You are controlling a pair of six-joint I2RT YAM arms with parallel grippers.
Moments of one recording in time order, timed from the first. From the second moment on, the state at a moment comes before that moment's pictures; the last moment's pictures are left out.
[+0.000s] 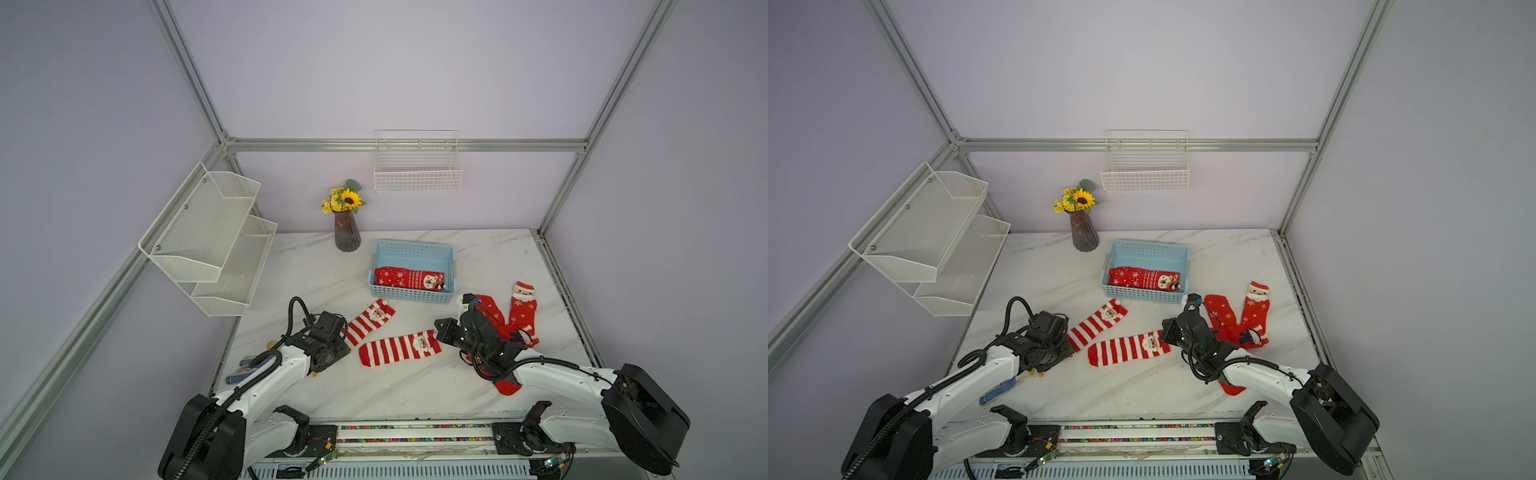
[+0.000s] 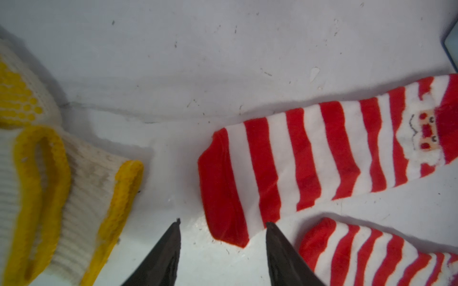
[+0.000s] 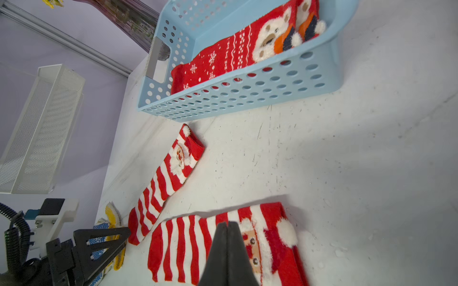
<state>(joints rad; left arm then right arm) -0.40 1.14 0.55 -0.58 -0.15 -0.98 0.70 1.24 0.48 0.22 0.10 0.92</state>
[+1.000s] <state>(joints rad) -0.36 0.91 0.65 -0.78 -0.19 -0.80 0.90 1.65 0.89 0.13 0.04 0.86</state>
